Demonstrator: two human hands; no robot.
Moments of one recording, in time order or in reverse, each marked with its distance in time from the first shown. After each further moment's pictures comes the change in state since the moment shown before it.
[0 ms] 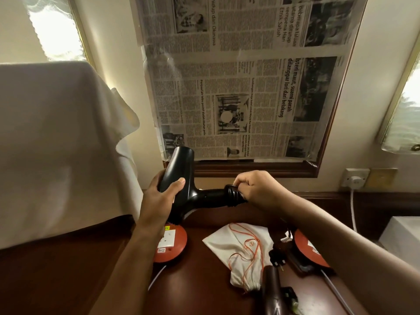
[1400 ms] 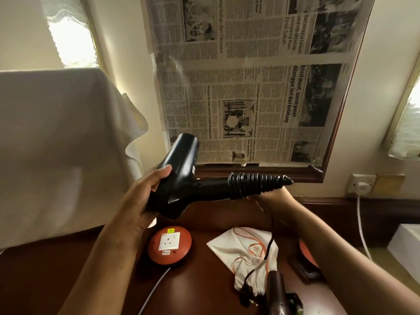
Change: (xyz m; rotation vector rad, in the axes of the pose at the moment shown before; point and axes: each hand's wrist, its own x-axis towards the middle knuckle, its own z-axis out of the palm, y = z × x) left_hand -0.005 0.053 -0.030 -0.448 -0.212 -0.274; right_hand 0.000 0.041 0.021 0.508 0.128 0.060
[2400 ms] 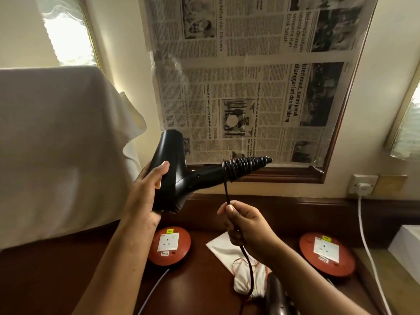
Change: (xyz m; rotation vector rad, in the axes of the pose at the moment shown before) left_hand 0.016 -0.014 0.005 -0.005 0.163 0.219; right_hand -0.033 0.004 0.066 0.696 -0.196 0.121
